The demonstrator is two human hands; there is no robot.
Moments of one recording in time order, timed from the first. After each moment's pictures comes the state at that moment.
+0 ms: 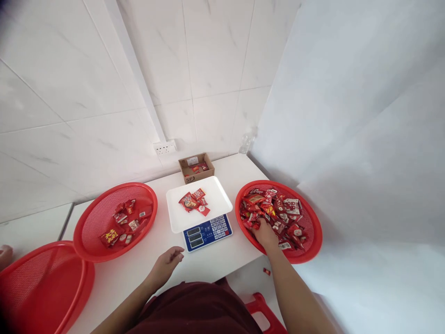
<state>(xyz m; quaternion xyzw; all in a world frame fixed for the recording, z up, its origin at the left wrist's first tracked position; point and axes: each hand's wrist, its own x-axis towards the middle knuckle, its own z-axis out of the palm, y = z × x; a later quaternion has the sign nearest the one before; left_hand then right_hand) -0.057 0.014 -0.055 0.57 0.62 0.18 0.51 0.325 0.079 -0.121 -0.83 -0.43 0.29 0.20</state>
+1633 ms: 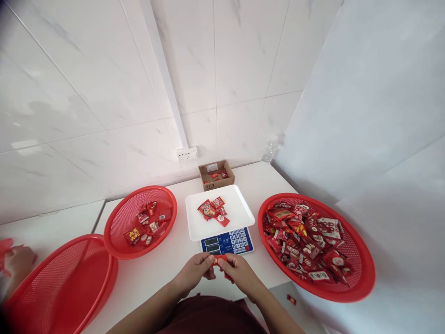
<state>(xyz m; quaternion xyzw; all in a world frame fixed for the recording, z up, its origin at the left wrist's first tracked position) -0.009 0.028 -0.009 0.45 0.53 0.25 0.67 0.155 0.029 -0.010 -0.51 -0.49 0.67 0.24</state>
